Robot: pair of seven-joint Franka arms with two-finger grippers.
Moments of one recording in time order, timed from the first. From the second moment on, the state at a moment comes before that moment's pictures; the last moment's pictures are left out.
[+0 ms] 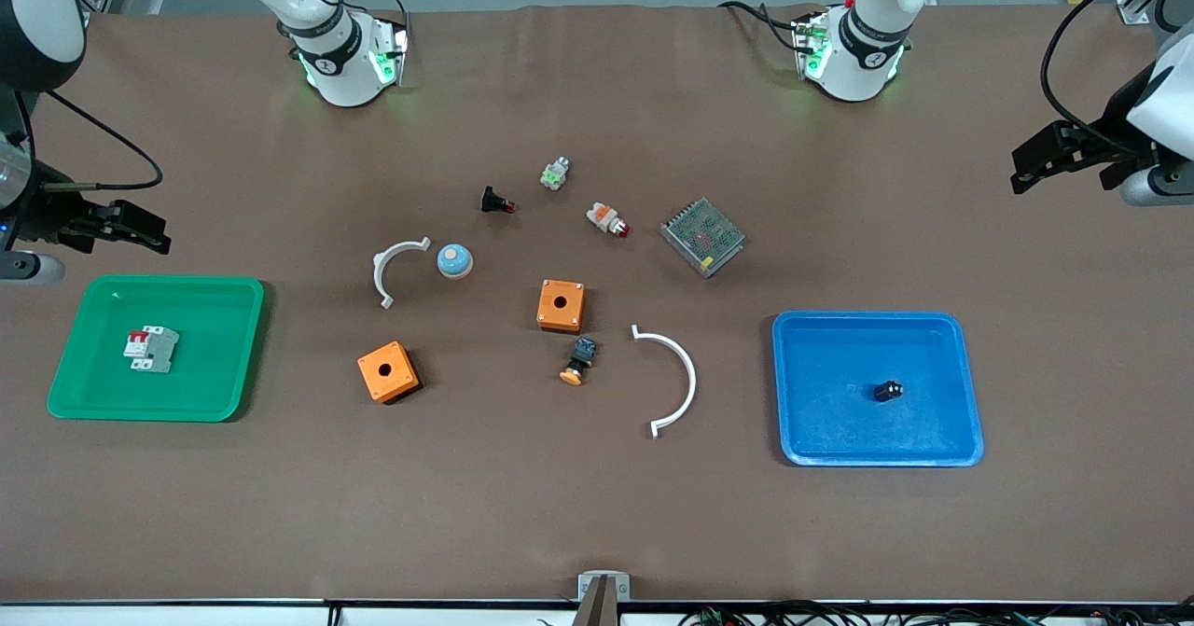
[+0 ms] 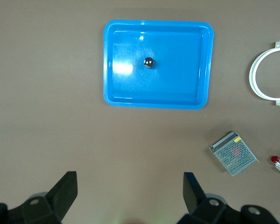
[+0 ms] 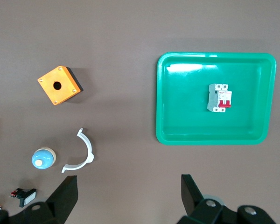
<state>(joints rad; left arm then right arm) 0.04 -0.01 -0.13 -1.53 0.03 1.49 -0.10 -0.03 0.05 -0.01 -1.65 -0.03 1.65 -0.02</state>
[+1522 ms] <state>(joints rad) 0.04 -0.01 -0.14 -1.53 0.03 1.48 -0.10 0.03 0.05 -0.06 -1.54 0.00 1.65 0.05</state>
